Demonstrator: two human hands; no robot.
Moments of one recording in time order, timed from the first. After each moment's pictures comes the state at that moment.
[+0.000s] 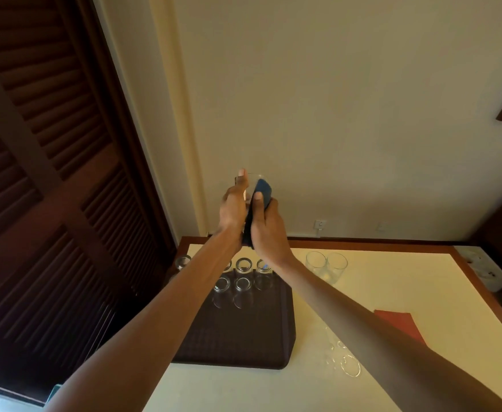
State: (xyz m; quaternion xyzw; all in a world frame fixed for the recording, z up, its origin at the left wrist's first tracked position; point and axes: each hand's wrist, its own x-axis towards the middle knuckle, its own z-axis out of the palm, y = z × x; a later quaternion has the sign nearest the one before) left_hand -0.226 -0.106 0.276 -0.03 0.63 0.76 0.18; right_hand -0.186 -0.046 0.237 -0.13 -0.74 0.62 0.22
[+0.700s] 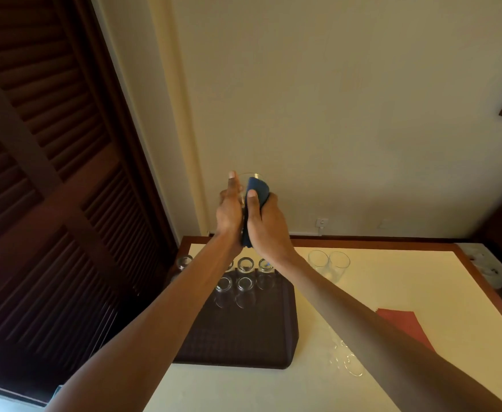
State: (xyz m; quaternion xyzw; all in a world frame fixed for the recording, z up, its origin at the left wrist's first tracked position) left_hand -0.230 -0.110 0.268 -0.06 0.61 0.77 0.17; right_hand -0.192 -0.047 0.241 -0.14 -0.78 0.56 0.22
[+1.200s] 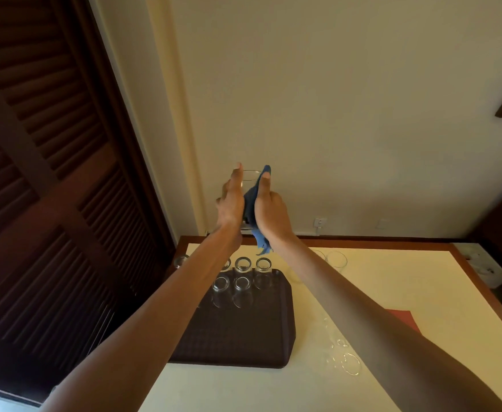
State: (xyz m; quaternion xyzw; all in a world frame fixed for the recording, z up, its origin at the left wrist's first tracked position) left_hand -0.232 -0.105 0.278 -0.04 0.65 0.74 0.17; right_hand -0.209 -0.032 0.259 -0.20 -0.76 0.59 0.17
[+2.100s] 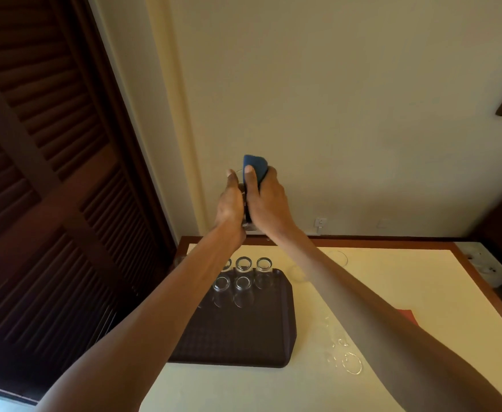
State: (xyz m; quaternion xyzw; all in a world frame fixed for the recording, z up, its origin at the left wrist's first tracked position) left_hand -0.225 -0.105 0.285 -0.04 0.61 0.77 0.18; right_hand -0.214 -0.033 0.270 -0.12 -0.82 0.49 0.27
